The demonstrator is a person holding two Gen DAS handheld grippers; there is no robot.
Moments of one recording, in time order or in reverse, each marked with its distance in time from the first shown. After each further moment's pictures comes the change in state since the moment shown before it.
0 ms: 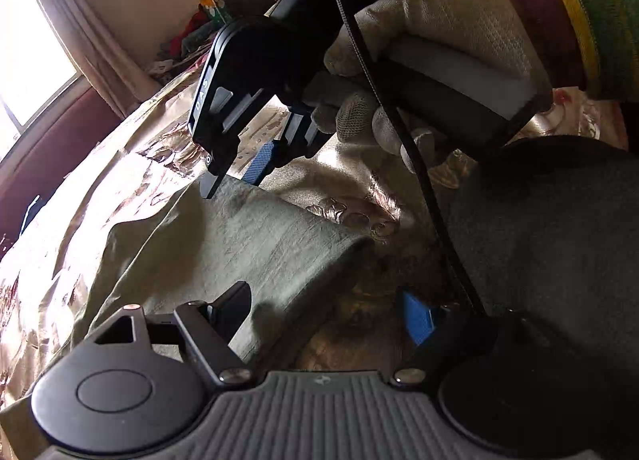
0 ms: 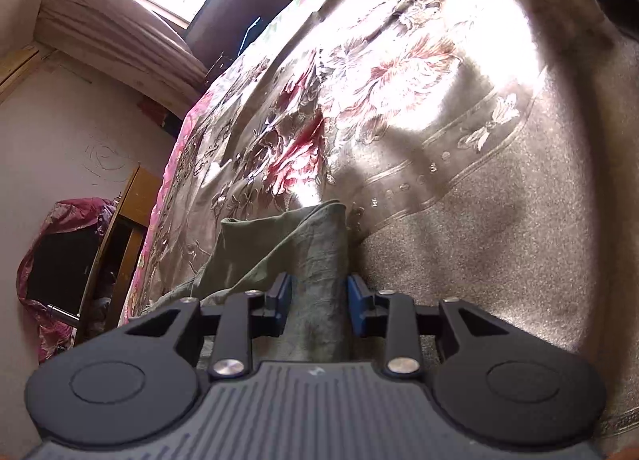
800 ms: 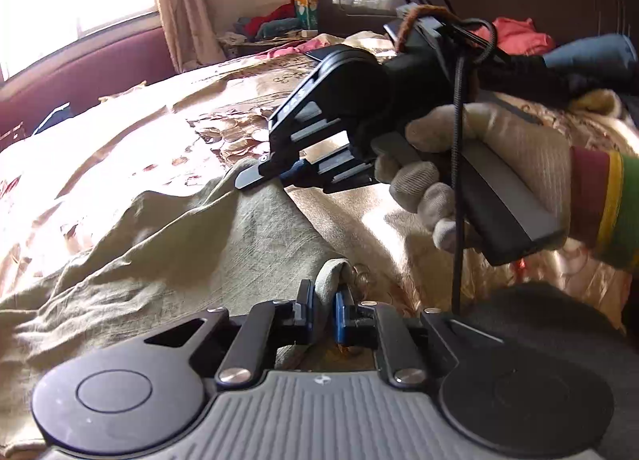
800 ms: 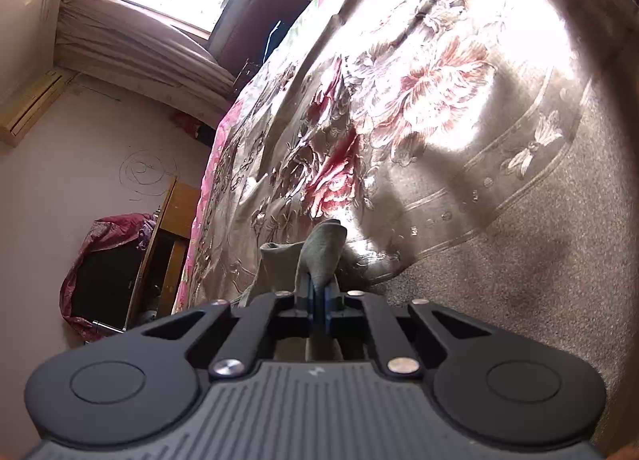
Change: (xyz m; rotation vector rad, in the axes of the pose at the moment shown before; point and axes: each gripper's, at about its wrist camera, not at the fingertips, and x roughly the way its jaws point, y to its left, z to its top) left arm -0.031 0.048 0.010 -0.456 -0.087 -0.055; right arm -0.002 0.004 0.021 0.053 0.007 0.129
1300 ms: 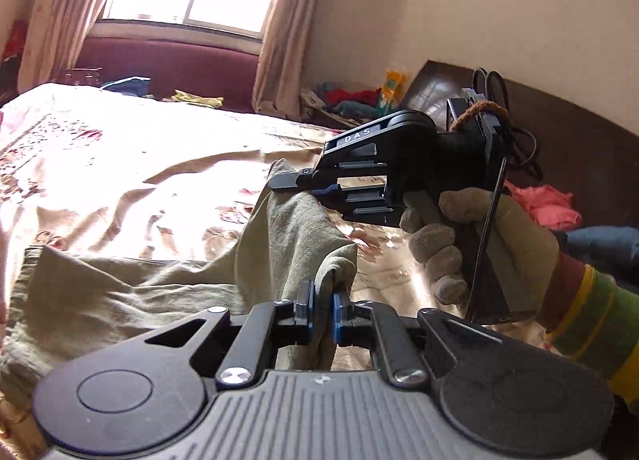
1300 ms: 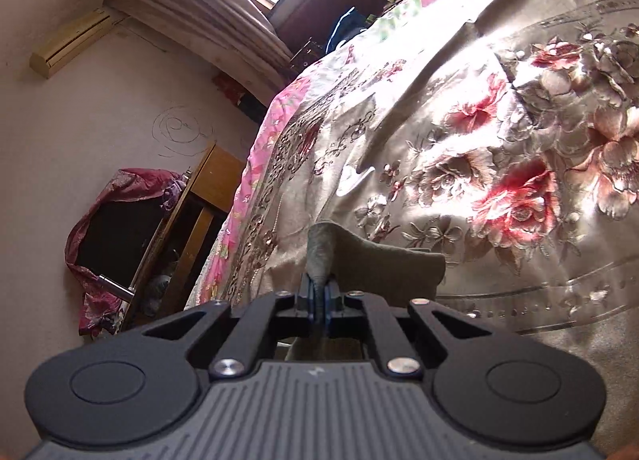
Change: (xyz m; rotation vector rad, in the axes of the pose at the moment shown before) left arm -0.109 0.117 -0.019 -0.406 -0.256 0.011; right arm 0.059 0.155 -0.010 -0.215 0.053 0.035
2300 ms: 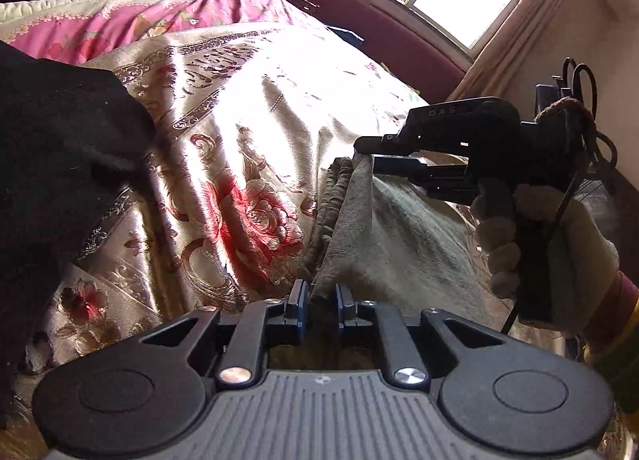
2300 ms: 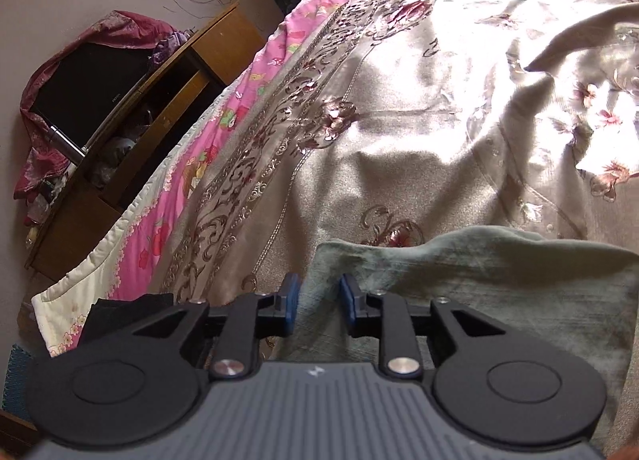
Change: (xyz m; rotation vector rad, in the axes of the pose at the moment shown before) left arm -0.074 0.202 -0.060 -0.485 0.041 0.334; right arm 0.210 0.125 -0.084 -0.318 0.248 -0.152
